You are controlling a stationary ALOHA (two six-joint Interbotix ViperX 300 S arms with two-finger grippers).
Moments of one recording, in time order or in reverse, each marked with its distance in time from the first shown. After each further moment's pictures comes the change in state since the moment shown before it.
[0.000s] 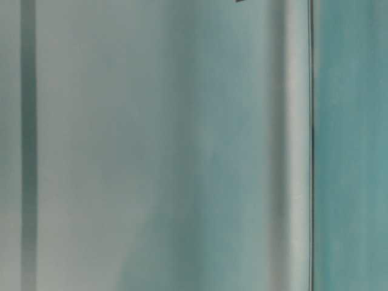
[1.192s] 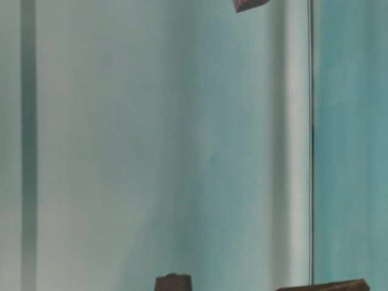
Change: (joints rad) left arm 0.038 0.178 -0.018 0.000 -0.080 0.071; right arm -0.005 0.028 -0.029 -0.002 -0.011 0.005
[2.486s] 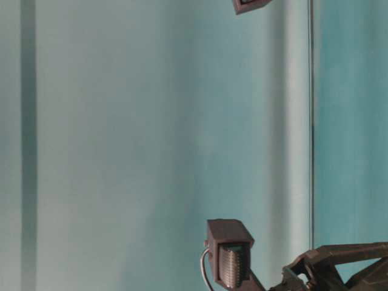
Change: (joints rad) left arm 0.000 0.247 -0.133 0.000 -0.020 0.054; right arm 0.000 0.006 -0.005 -0.002 0.000 0.046
